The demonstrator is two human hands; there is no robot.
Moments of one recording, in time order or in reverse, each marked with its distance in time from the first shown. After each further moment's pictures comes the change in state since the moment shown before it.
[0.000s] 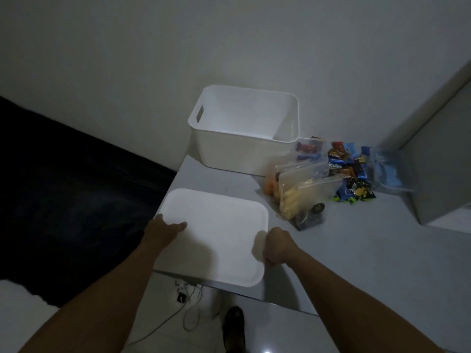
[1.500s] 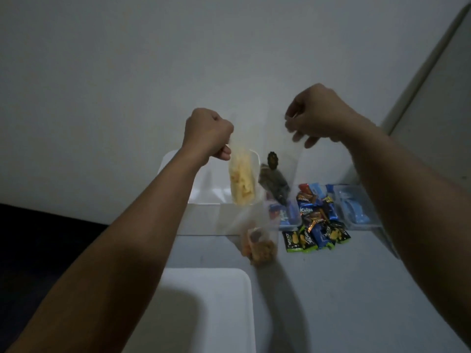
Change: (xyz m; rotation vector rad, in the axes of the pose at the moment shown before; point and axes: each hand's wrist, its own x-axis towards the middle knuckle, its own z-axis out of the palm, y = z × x) left_hand -0.113 0.394 -0.053 -0.306 -0.012 0.793; right_hand -0.070 -0.013 -0.371 0.426 0.707 -0.211
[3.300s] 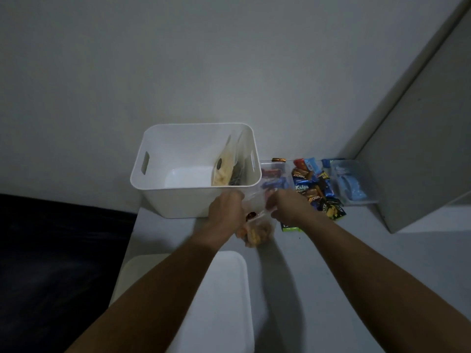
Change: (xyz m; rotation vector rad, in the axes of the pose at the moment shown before) left_hand -0.048 -0.178 0.105 0.648 -0.324 0.101; right_hand -0.028 0.158 0.180 -0.481 -0.409 0.008
